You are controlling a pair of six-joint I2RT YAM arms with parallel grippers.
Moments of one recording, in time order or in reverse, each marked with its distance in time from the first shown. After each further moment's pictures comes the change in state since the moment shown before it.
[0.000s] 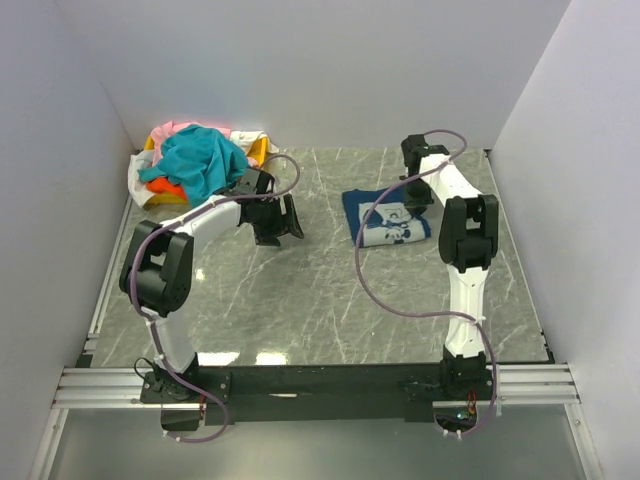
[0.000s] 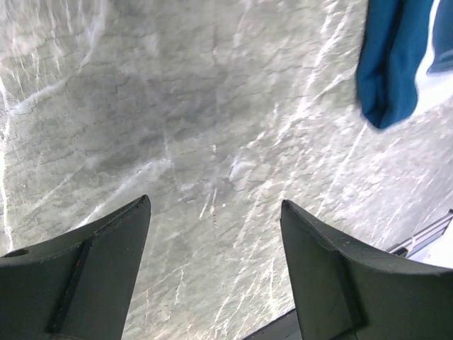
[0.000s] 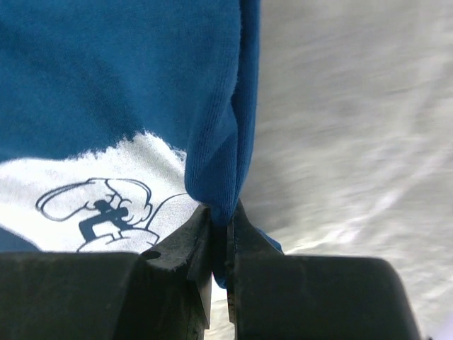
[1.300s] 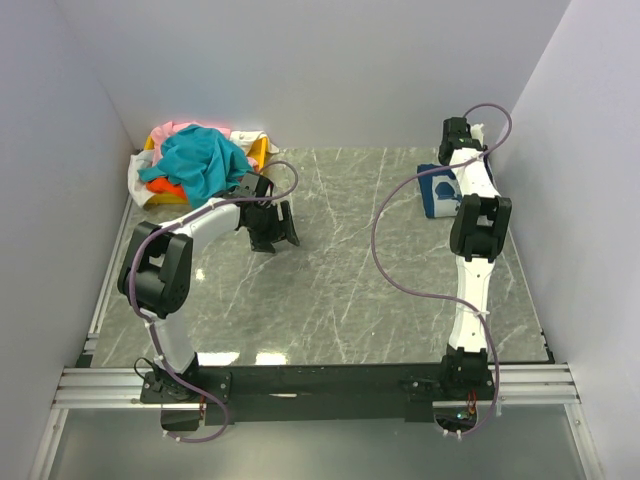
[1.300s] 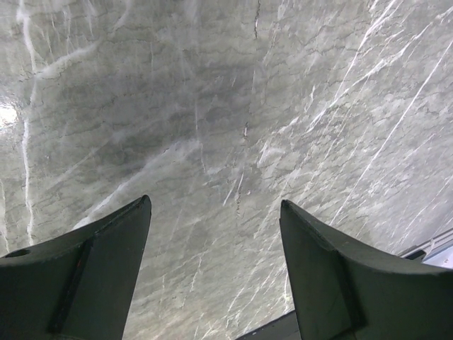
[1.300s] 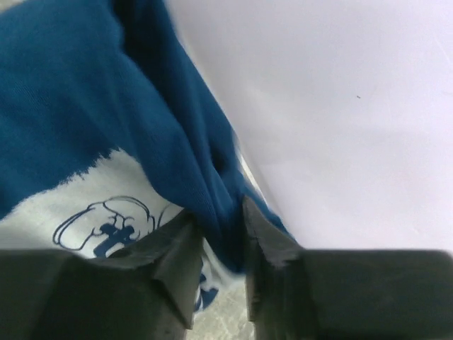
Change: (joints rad) left arm 0.000 -0.021 -0.034 -0.043 -0.037 0.008; right arm -0.209 0.245 0.368 0.230 0.686 -0.153
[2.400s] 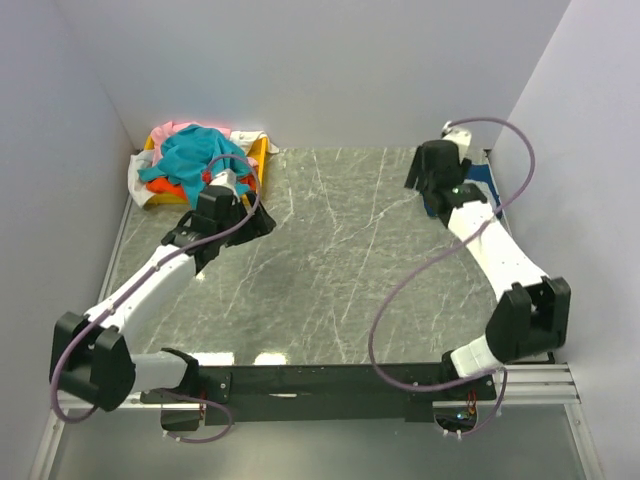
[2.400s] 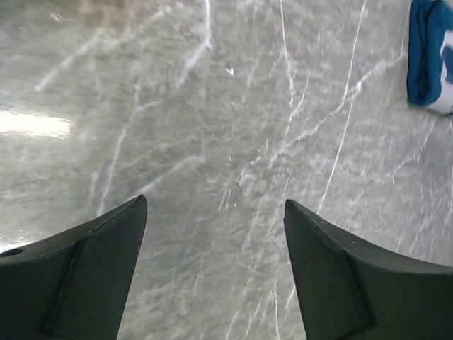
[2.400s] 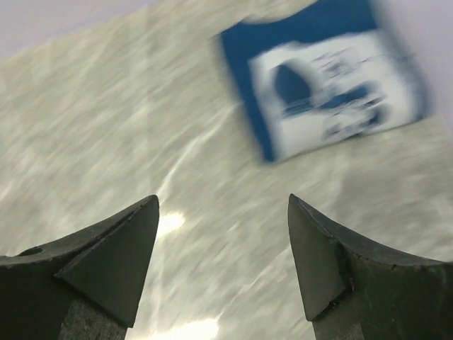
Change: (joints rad) left arm 0.001 -0.579 -0.340 0.230 -0.277 -0.072; right arm 0.290 -1.034 -1.016 0.392 -0.384 0.364
